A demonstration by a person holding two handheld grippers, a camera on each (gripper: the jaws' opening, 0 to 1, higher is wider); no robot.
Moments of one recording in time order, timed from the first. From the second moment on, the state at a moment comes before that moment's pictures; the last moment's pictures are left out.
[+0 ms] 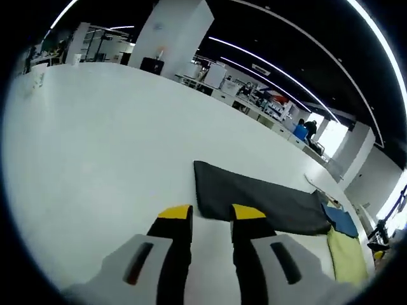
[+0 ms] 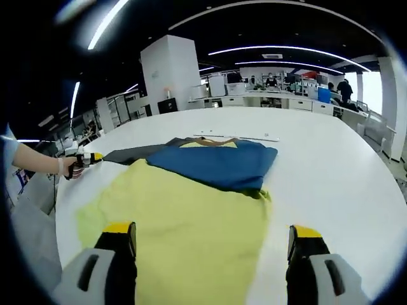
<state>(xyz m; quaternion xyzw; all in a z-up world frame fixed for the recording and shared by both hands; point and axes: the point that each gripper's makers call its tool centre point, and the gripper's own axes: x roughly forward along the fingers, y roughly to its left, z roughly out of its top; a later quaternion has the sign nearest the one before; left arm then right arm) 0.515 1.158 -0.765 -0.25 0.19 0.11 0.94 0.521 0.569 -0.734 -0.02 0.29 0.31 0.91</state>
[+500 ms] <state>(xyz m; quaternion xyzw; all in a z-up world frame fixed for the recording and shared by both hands) 0.537 1.131 -0.735 -0.33 0.15 0.05 0.93 0.513 0.557 -0.733 -0.01 0.29 0.31 0.90</state>
